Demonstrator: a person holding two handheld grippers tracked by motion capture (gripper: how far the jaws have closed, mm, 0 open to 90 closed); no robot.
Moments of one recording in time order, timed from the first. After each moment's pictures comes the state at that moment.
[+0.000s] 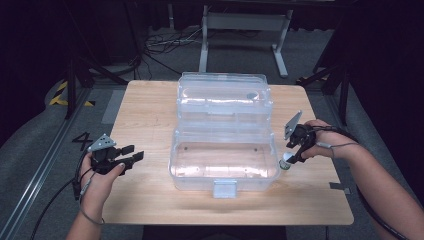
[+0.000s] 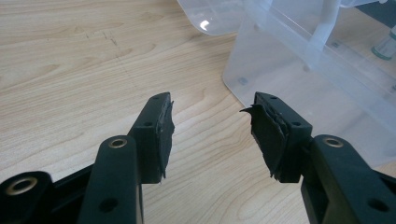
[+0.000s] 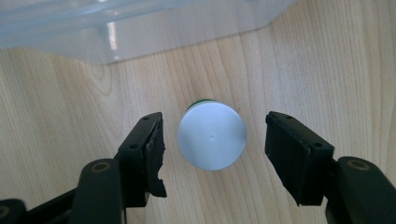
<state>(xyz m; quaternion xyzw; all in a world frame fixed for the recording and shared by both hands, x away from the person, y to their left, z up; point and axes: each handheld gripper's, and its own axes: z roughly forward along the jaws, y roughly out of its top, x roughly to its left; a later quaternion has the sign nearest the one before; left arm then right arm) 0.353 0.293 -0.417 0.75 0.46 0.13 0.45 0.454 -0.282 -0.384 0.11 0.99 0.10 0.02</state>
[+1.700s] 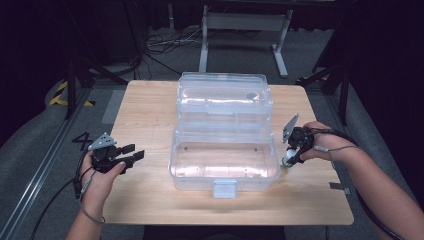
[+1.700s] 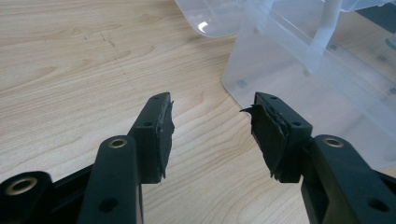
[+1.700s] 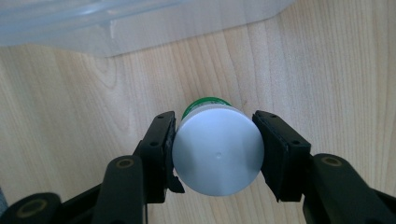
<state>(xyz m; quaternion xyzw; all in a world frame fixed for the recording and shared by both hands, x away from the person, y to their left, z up) 0.359 0.292 -0.417 0.76 0.45 0.13 0.46 0.446 -0.276 -0.381 0.11 0.99 0.07 0.02</state>
